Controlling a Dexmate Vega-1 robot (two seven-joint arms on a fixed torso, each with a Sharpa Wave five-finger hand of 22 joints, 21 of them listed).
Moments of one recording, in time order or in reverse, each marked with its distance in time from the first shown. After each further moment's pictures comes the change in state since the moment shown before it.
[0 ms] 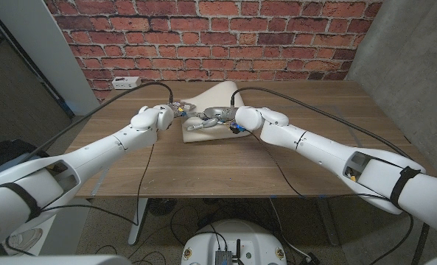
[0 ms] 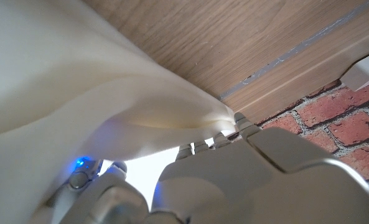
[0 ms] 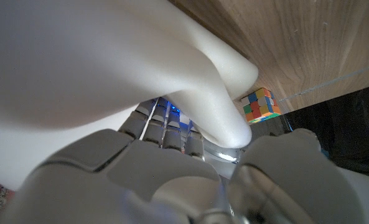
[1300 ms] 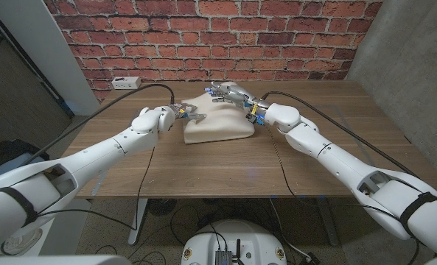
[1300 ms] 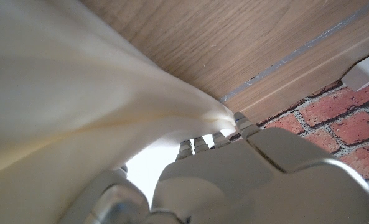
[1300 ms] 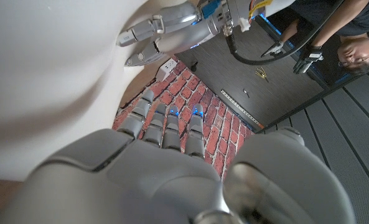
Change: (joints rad) left arm 0.031 0.013 -0.014 -0.062 0.021 0.038 -0.027; left_hand 0.004 -0.004 -0.014 -0.003 0.000 -0.005 0.005 -0.001 0.000 -0.002 0.002 -0.008 0.000 0.000 0.000 0.000 -0.001 0.004 0.004 0.000 0.000; right arm -0.199 -0.019 0.357 0.080 0.633 0.339 -0.030; right_hand 0.019 0.087 -0.007 -0.008 0.014 0.006 0.016 0.003 -0.008 -0.036 -0.009 0.015 -0.004 -0.057 -0.040 0.015 -0.012 -0.024 -0.078 0.017 -0.005
